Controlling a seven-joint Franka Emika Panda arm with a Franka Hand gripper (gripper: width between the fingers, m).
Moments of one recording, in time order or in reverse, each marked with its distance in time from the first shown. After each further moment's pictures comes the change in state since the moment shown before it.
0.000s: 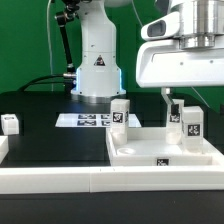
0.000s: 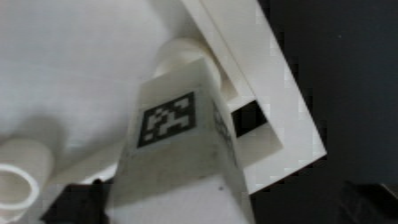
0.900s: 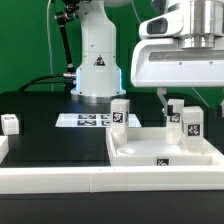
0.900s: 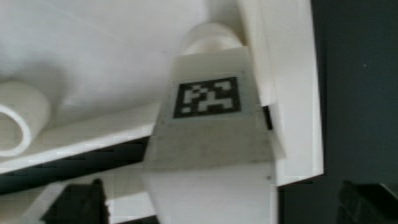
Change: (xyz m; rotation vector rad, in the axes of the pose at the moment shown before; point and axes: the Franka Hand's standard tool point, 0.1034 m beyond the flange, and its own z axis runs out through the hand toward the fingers) arm 0.005 0.005 0.000 -0.012 0.005 -0.233
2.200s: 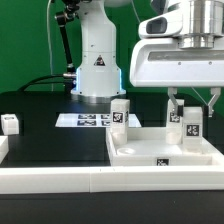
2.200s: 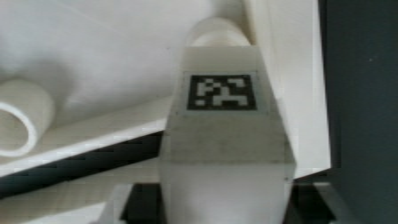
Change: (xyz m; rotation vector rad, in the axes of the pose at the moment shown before) arm 0.001 0.003 0.001 -0.007 0.005 0.181
